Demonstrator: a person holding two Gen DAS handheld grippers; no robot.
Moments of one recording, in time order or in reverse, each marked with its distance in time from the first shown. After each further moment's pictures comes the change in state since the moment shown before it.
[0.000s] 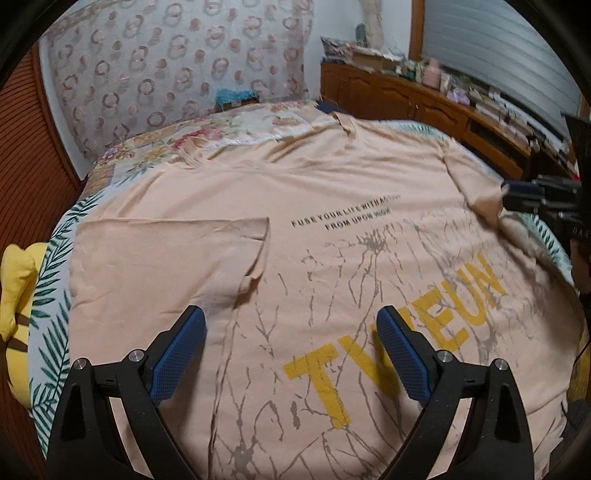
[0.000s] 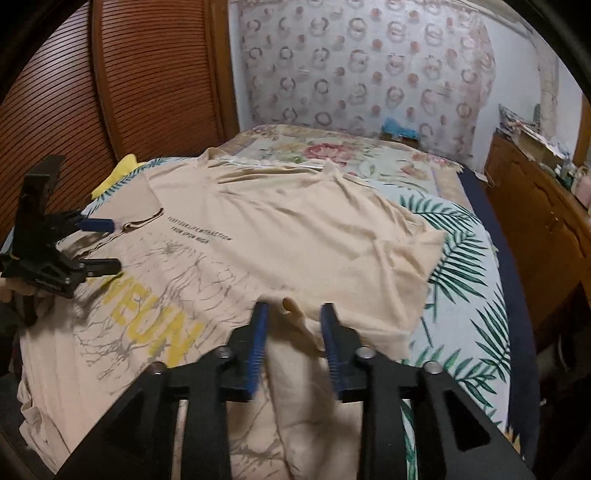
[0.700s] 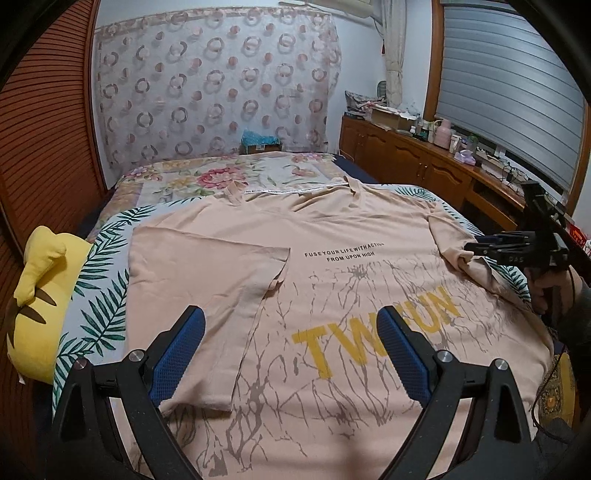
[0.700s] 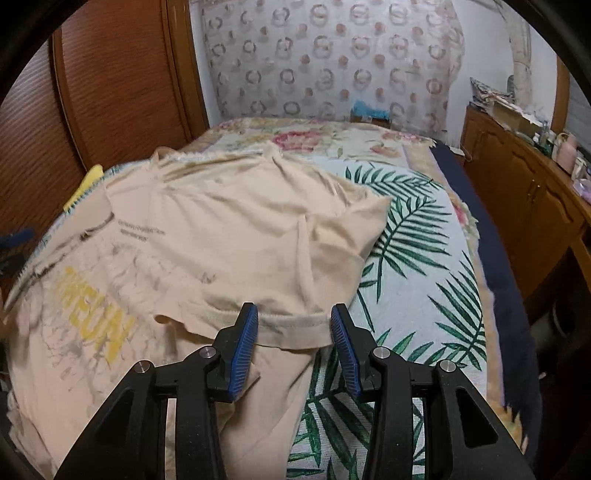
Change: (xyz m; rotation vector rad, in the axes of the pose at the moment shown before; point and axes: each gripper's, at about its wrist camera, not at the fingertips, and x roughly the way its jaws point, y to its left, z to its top) left arm -0.070 0.008 -0.028 -0.111 -0.196 0.019; right arm 0.028 -0.021 -0.005 0.085 0.052 -0.066
